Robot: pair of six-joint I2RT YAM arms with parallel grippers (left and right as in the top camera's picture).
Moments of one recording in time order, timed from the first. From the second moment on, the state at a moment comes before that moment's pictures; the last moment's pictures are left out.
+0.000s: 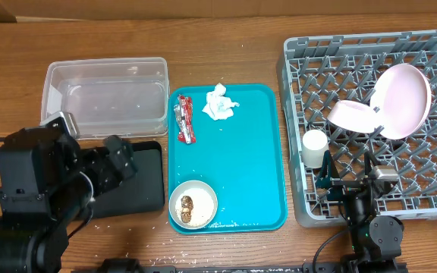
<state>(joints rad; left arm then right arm) -0.02 0.97 1.53 -1.36 0.10 -0.53 0.12 0.01 0.02 -0.02 0.06 0.23</state>
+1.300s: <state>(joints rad) -0.42 2.15 1.54 -0.54 0.01 -0.44 0.12 0.01 0.02 -0.02 0.06 0.23</state>
